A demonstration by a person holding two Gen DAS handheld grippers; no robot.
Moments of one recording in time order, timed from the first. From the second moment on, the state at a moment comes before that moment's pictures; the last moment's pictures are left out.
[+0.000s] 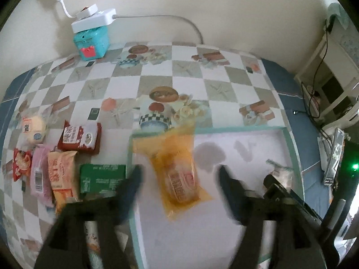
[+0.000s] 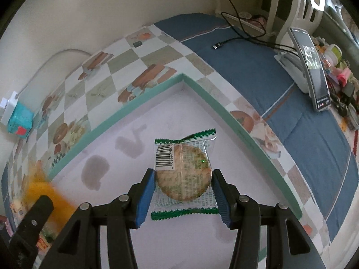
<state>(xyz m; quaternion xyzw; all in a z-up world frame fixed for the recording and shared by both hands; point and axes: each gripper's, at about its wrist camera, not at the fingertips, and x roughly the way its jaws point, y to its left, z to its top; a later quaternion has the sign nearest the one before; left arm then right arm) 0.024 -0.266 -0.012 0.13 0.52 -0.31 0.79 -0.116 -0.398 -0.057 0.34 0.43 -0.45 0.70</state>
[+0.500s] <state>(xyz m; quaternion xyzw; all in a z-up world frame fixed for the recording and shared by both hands) 0.048 -0.169 0.006 0.09 0.51 -0.22 0.83 -0.116 -0.337 -0.034 0.31 0.44 -0.43 0.73</state>
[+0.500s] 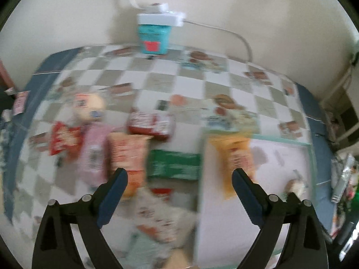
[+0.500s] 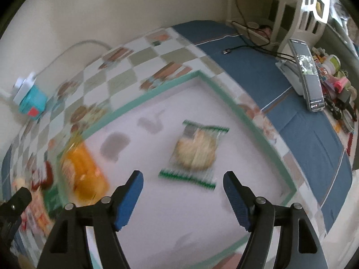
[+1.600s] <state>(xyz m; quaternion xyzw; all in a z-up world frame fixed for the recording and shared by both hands) 0.030 -0.037 -0.065 0.08 0.63 -0.13 0.76 -0.105 -0.193 -0.040 0.26 0.52 -0.30 0.75</state>
